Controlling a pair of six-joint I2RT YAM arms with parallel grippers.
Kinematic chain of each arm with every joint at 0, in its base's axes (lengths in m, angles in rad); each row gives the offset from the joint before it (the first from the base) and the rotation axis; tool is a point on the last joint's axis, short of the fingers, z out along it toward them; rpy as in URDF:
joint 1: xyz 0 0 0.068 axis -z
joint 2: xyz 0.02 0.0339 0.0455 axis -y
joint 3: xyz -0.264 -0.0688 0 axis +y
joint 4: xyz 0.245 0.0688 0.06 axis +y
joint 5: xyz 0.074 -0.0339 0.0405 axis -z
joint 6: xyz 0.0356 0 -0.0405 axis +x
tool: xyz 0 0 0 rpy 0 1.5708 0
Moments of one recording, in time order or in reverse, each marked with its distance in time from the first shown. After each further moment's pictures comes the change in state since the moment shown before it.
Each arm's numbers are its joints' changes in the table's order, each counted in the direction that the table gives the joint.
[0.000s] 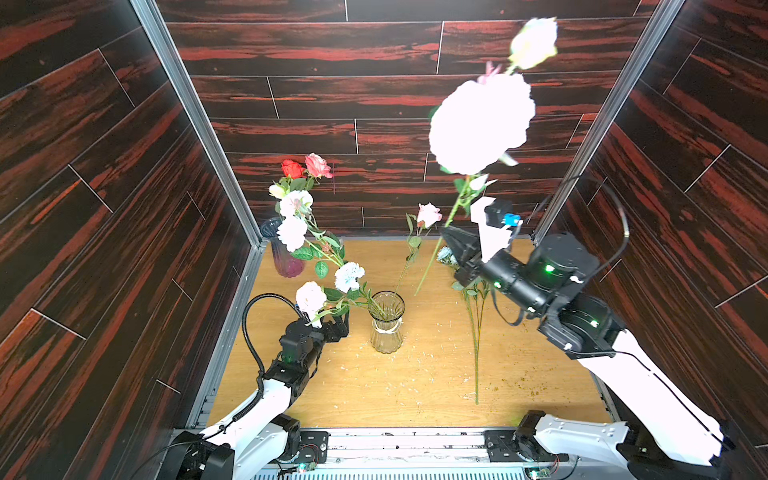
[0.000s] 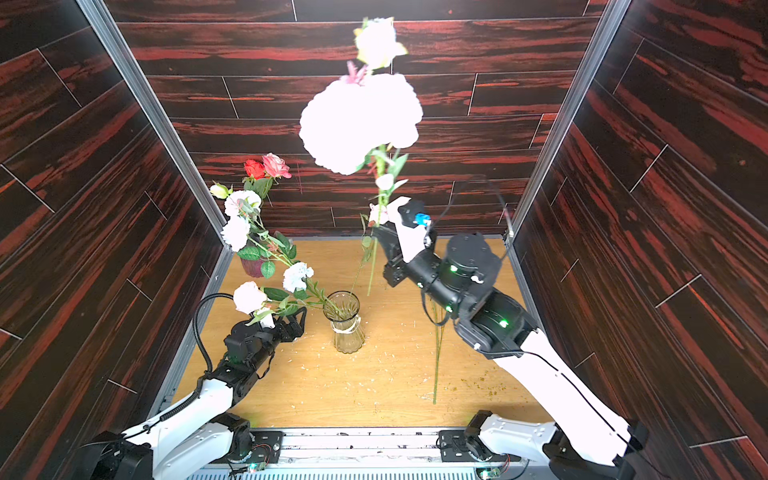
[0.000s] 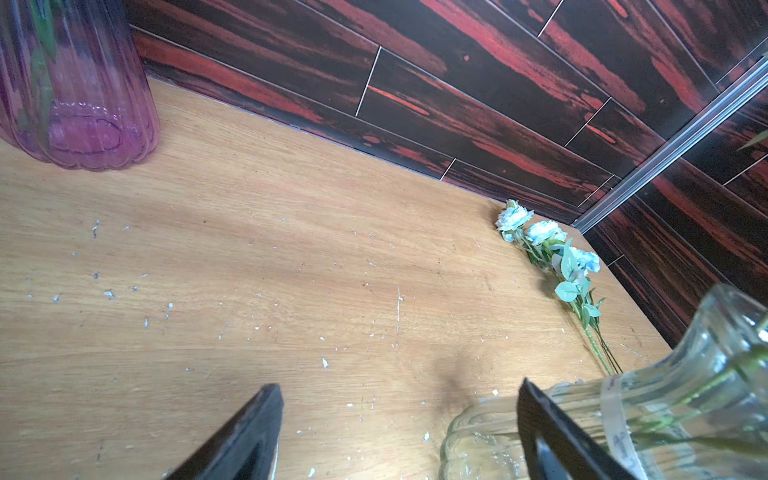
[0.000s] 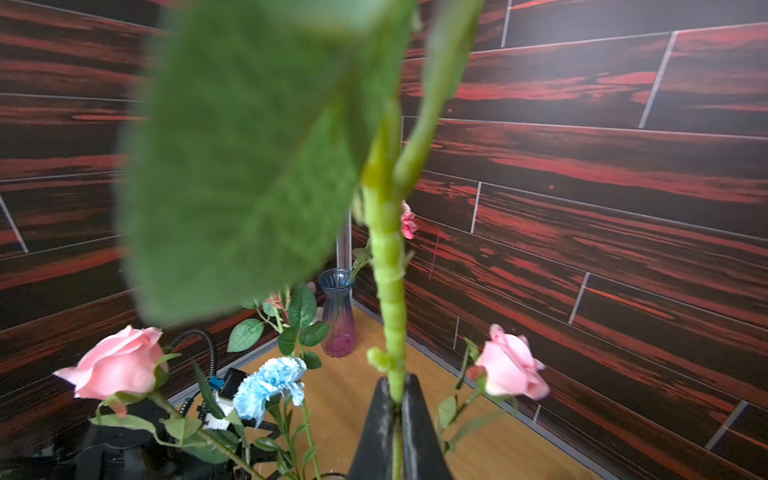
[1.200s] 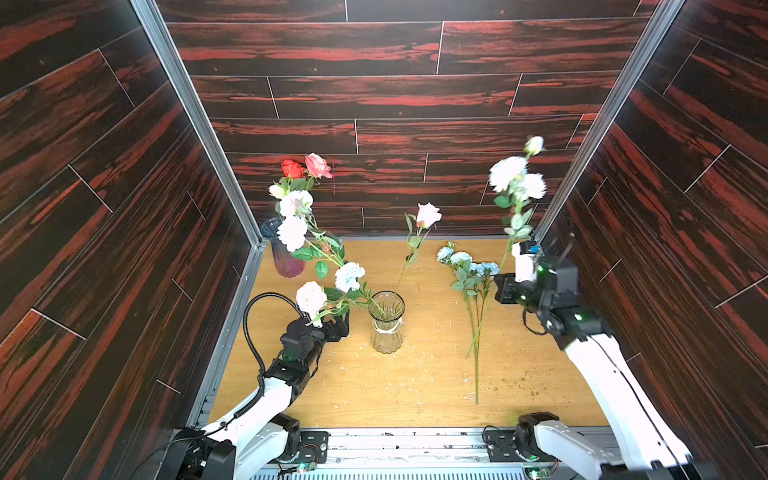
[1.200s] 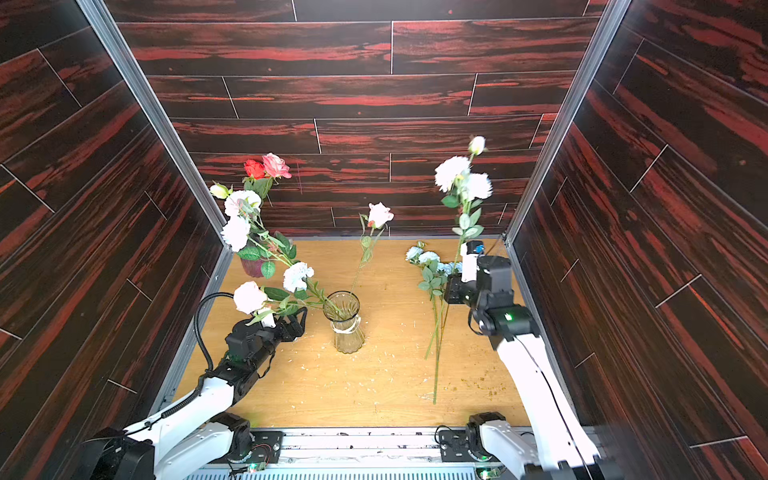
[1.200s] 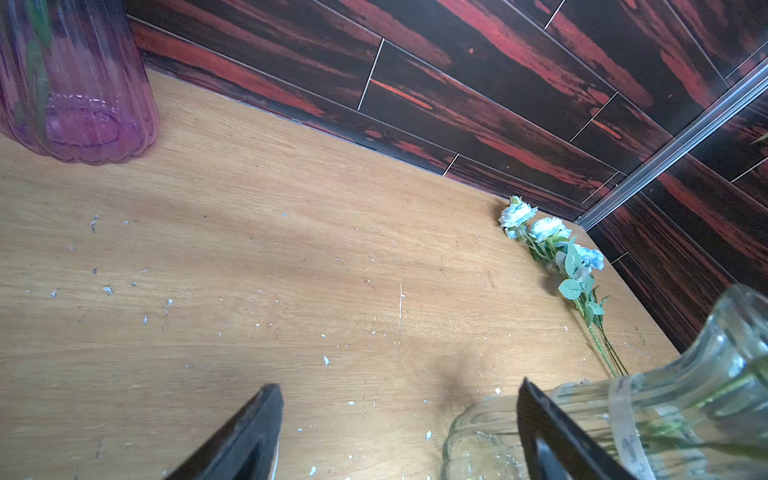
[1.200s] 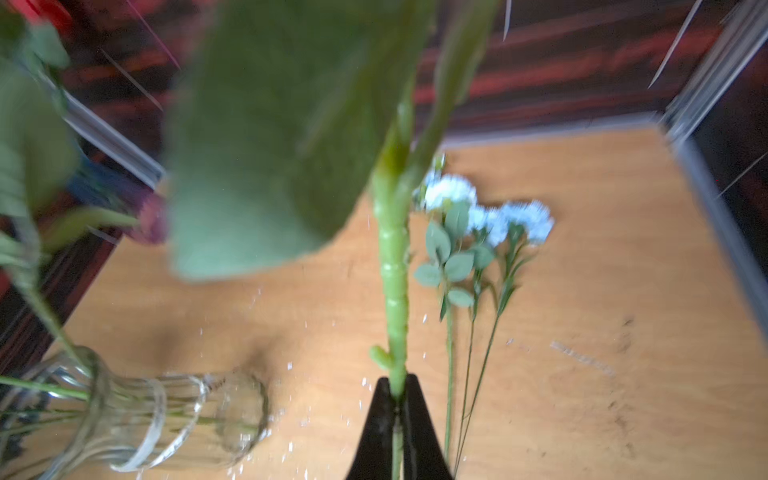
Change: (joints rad) left arm 0.000 -0.019 -0.008 0.005 0.000 -0.002; right arm 0.650 0.027 0.483 0.220 -0.255 0.250
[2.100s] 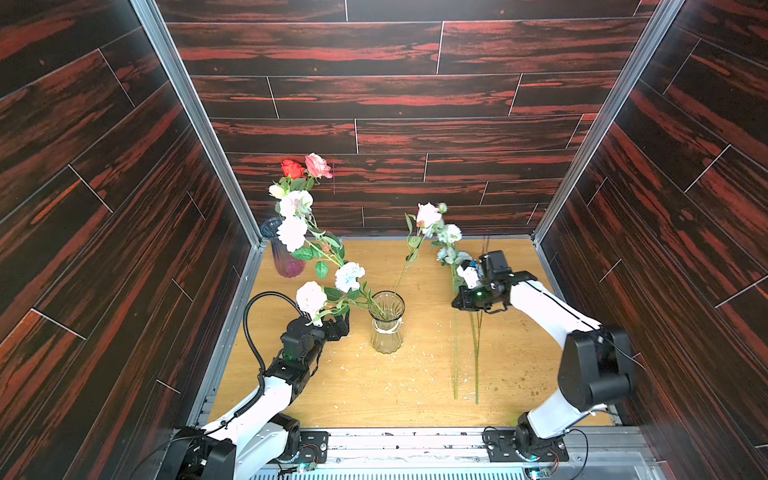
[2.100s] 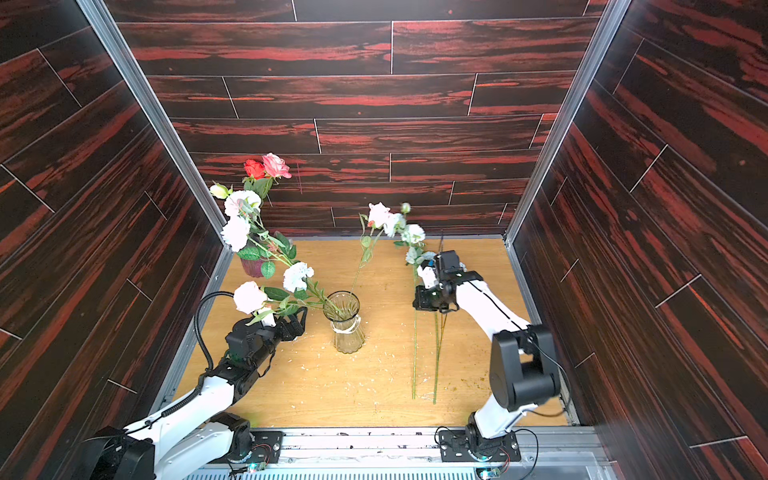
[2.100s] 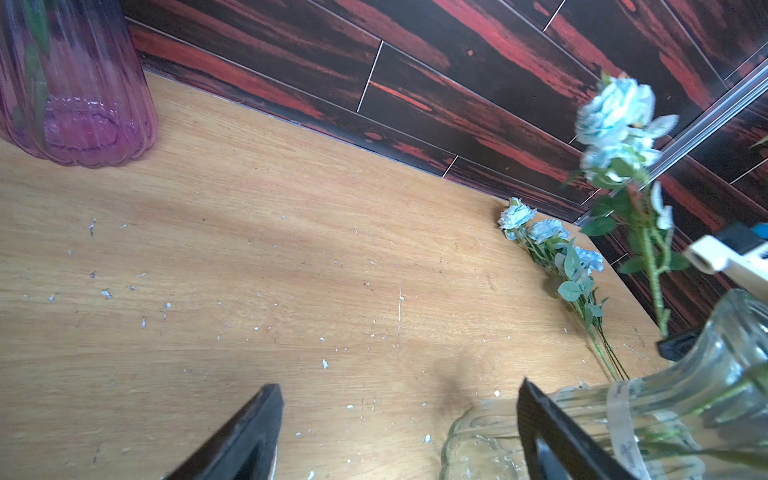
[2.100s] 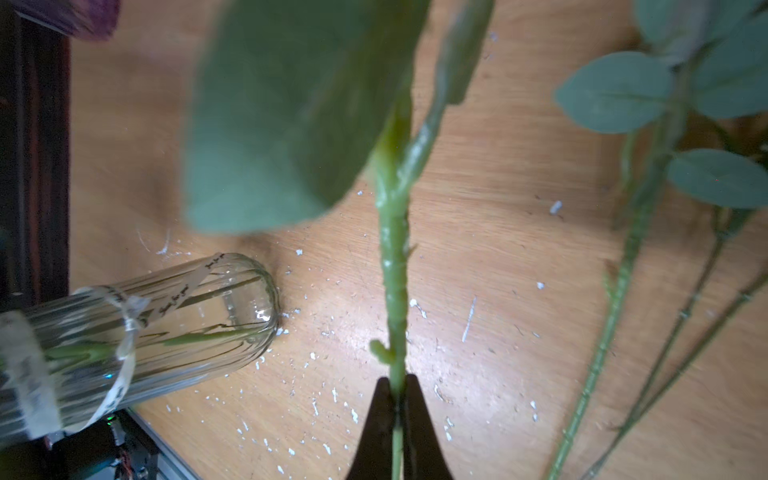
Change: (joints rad) left arm 0.000 -0.006 -0.009 0.002 0.000 0.000; right arm -0.094 -0.575 -0.148 0.106 -0.235 -0.041
